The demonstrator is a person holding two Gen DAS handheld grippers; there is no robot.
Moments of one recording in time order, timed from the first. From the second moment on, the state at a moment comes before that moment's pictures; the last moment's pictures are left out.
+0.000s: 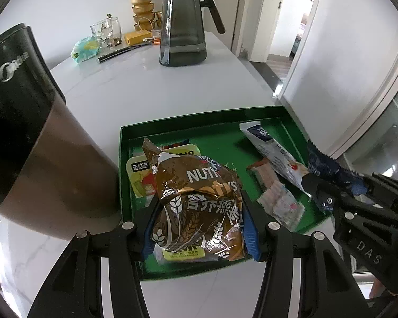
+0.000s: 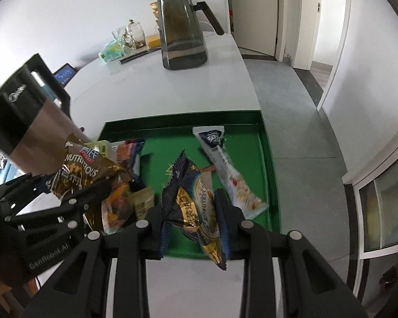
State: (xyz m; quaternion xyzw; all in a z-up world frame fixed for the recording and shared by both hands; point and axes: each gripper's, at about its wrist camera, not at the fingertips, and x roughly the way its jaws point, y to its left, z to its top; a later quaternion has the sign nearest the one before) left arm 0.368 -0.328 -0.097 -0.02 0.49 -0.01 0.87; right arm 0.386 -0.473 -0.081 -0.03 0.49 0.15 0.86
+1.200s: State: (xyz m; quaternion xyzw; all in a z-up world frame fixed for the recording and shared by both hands) left arm 0.387 -0.329 -0.110 -0.01 0.52 0.02 0.86; right arm 0.421 -0.490 -0.095 0.05 0.53 0.15 0.83
